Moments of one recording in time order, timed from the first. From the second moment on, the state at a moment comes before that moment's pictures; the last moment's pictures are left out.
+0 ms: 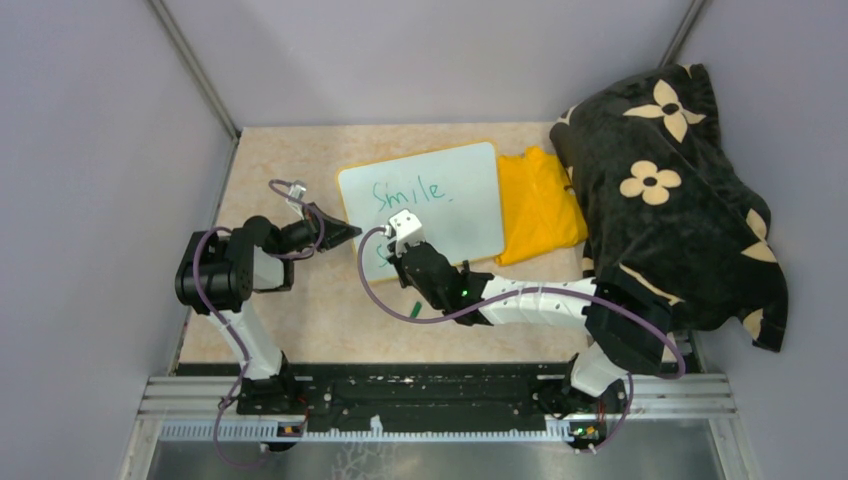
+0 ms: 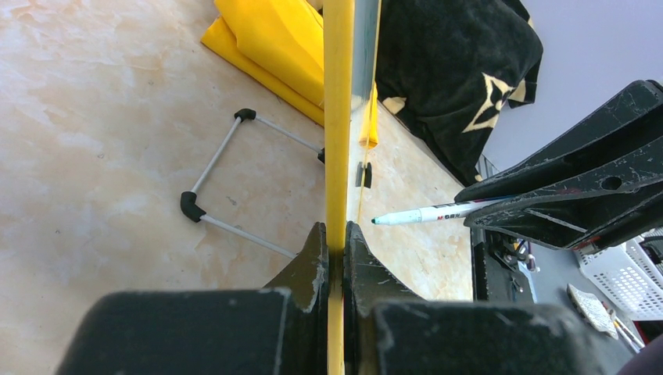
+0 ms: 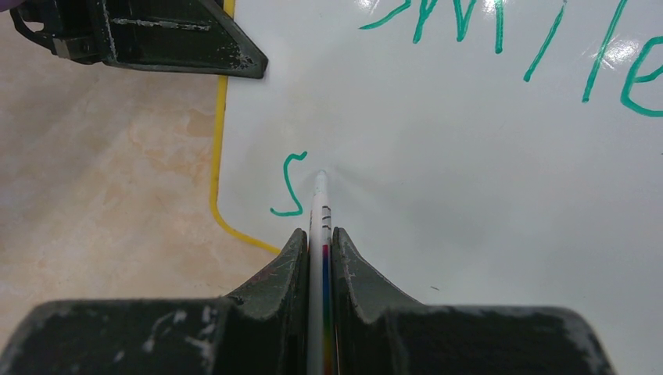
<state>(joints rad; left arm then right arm) 0.06 1.87 0.54 1.55 1.21 -0.82 1.14 1.54 0.91 0.27 0.52 0.13</state>
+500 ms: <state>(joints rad) 0.06 1.87 0.54 1.55 1.21 -0.82 1.13 1.60 0.98 0.25 0.53 0.14</state>
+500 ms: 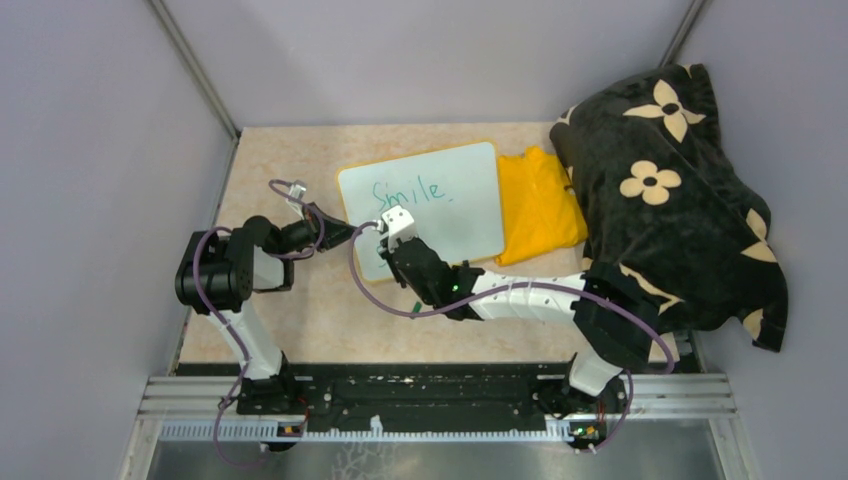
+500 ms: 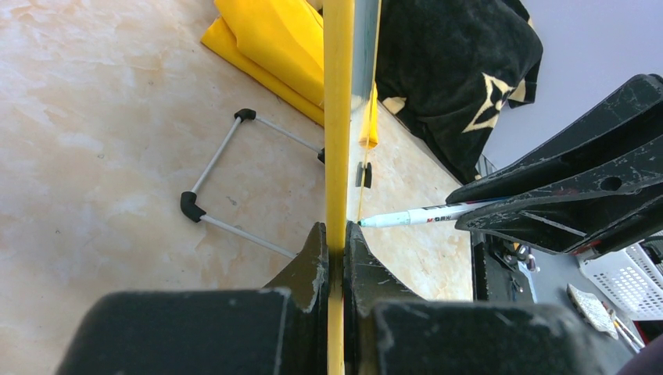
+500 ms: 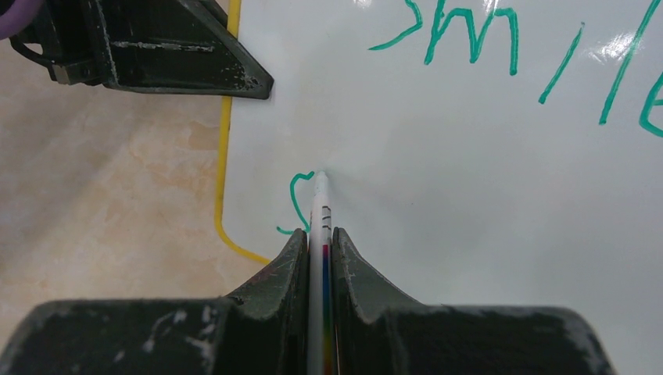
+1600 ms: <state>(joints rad) 0.06 1.87 0.54 1.55 1.21 -0.82 1.13 1.61 0.96 0.19 0.52 0.21</state>
